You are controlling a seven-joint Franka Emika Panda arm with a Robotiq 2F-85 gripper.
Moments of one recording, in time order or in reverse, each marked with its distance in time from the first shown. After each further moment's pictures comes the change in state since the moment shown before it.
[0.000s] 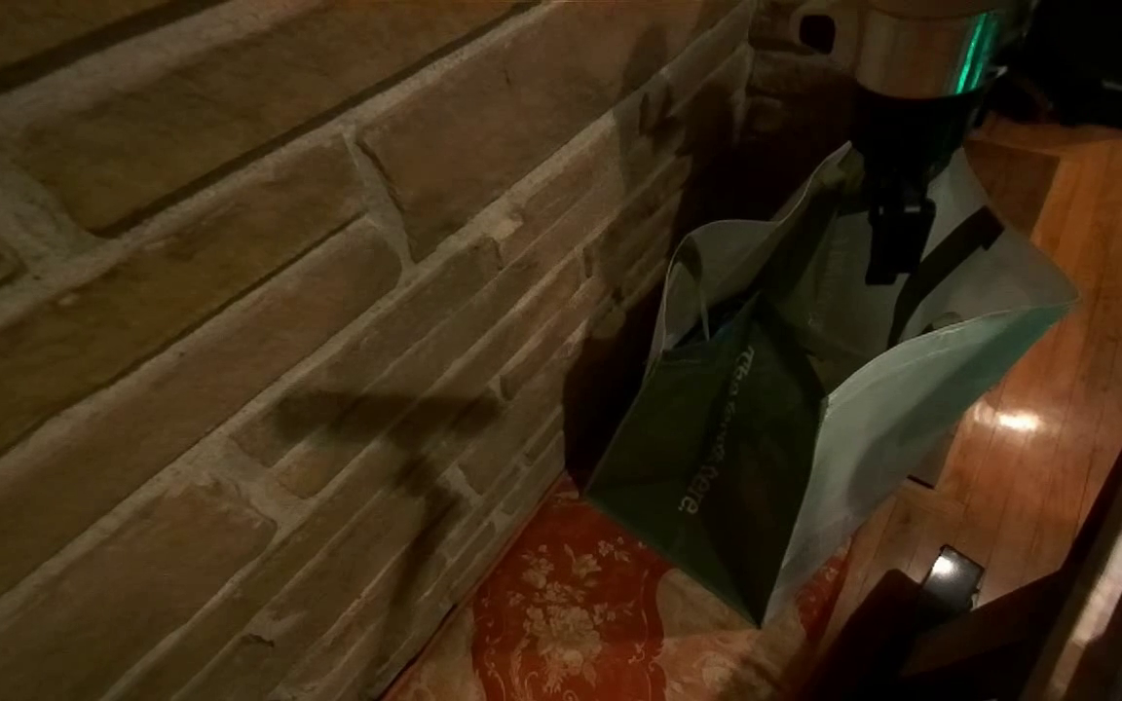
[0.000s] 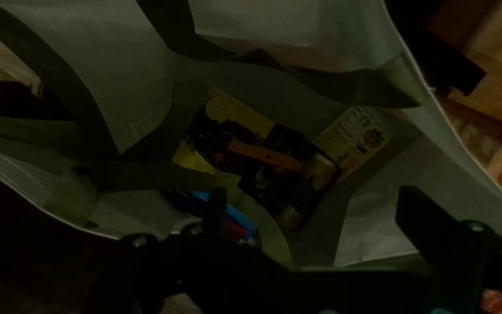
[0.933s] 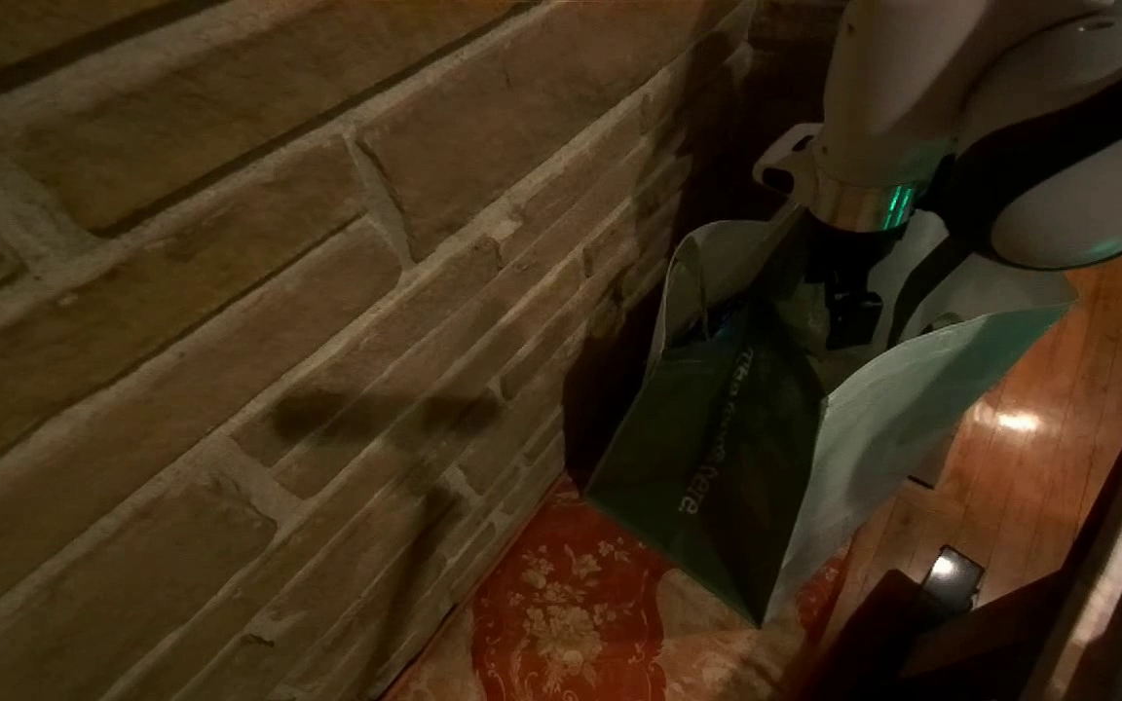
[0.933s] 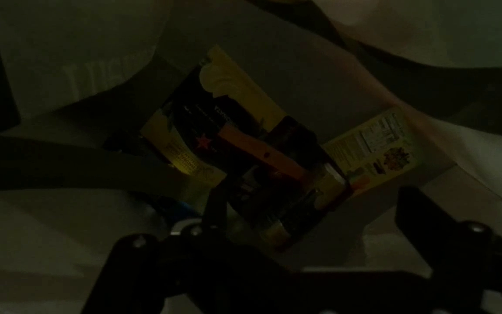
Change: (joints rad) arm -0.084 0.374 -0.039 0.012 -0.163 0.411 -0.122
